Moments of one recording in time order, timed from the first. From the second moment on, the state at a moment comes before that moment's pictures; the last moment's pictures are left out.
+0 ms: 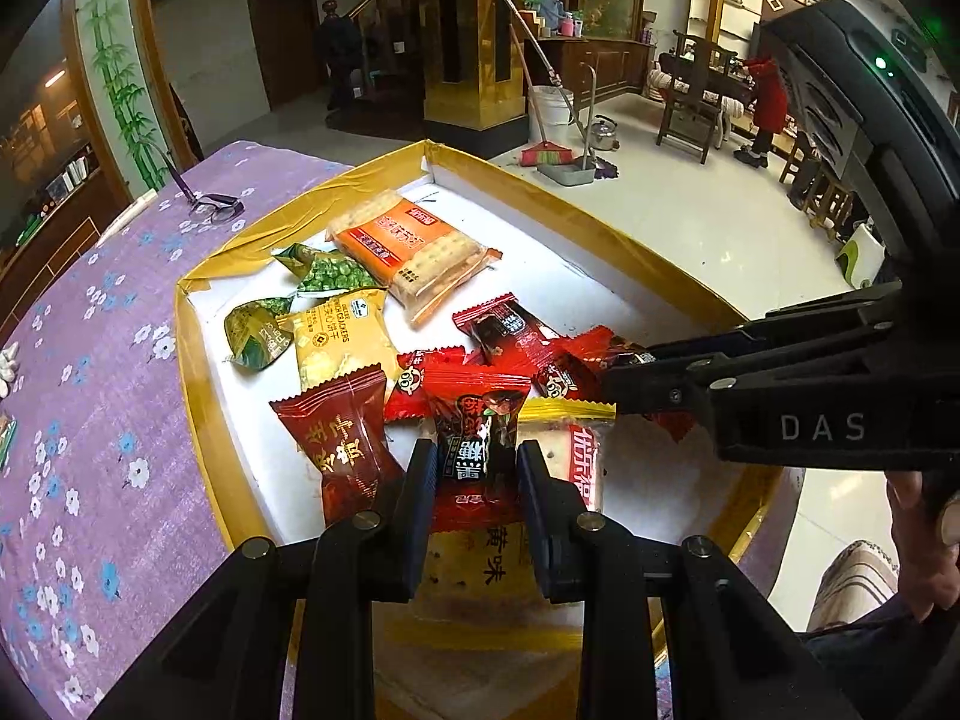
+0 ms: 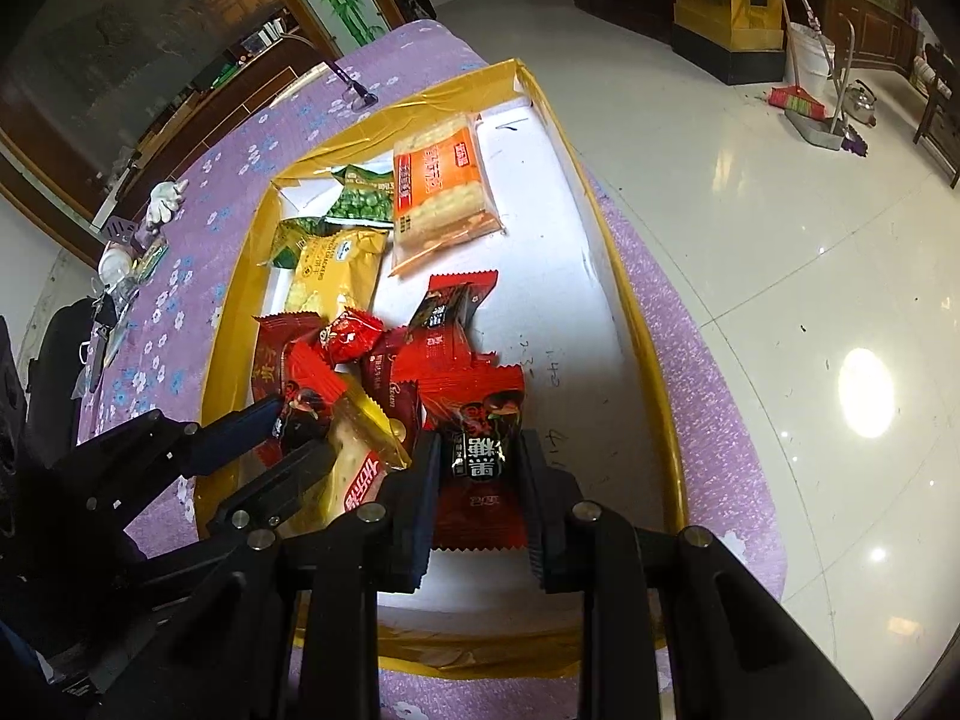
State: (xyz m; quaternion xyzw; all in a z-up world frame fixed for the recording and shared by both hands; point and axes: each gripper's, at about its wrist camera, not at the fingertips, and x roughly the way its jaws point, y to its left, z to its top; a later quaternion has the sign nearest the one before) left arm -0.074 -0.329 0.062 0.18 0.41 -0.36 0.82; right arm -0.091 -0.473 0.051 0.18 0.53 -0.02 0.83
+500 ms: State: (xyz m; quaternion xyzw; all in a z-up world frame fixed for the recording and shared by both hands) left arm -0.070 -0.326 0.062 0.18 0.41 -0.37 0.81; right arm -0.085 -0.469 0.045 0.18 0.54 -0.03 0.82
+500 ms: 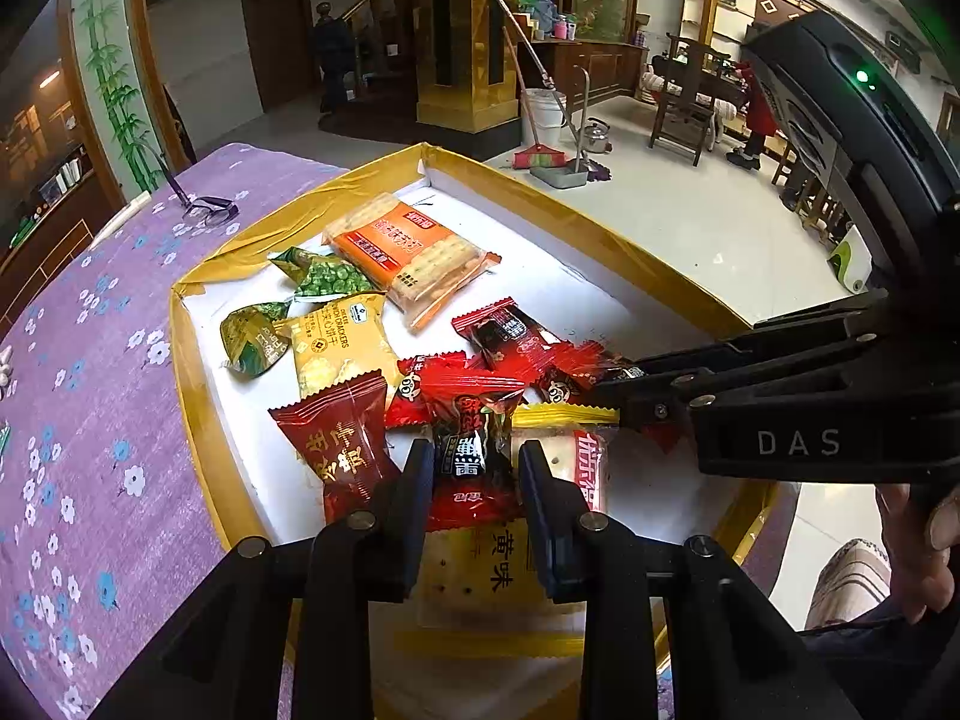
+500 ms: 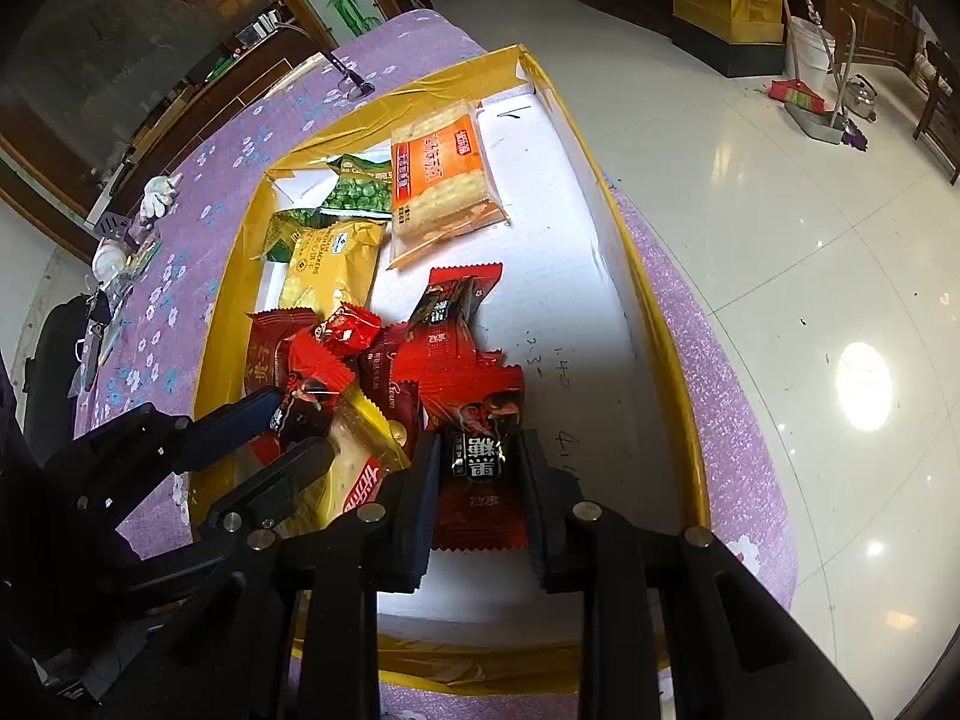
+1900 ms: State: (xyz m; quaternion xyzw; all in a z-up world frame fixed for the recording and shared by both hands) left arm -0.056 -0.286 0.085 0.14 0.38 -0.32 0.86; right arm -0.098 -0.471 0.087 0.17 0.46 -0.09 0.87
